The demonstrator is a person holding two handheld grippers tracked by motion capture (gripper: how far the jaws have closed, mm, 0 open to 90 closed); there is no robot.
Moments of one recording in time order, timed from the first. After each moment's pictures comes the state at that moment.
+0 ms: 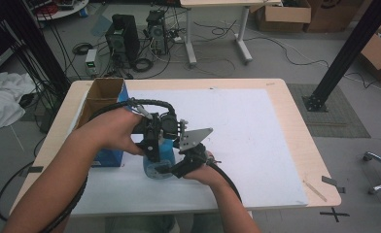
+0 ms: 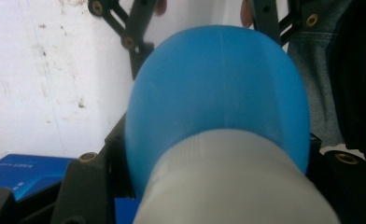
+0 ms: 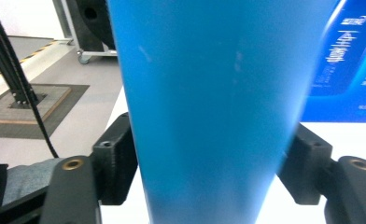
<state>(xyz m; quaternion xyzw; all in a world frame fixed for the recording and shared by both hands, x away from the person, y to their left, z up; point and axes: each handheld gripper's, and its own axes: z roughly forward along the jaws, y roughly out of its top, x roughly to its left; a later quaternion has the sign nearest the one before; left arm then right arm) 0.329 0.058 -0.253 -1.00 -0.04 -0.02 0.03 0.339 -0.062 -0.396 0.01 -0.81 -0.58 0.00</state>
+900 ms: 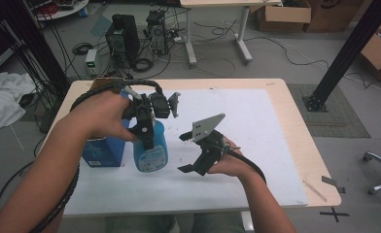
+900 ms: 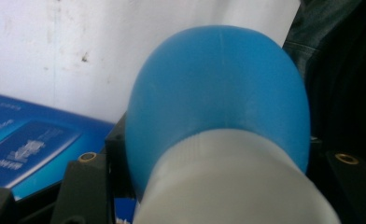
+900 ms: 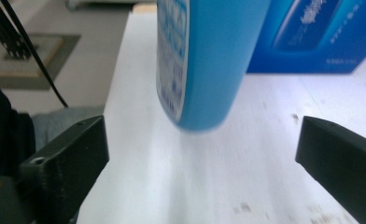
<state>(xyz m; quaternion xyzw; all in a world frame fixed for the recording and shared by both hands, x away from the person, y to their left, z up) 0.350 0.076 -0.208 -0.99 -0.16 0.01 0.04 0.342 -0.102 -0.343 0.00 -0.89 -0.46 -0.01</state>
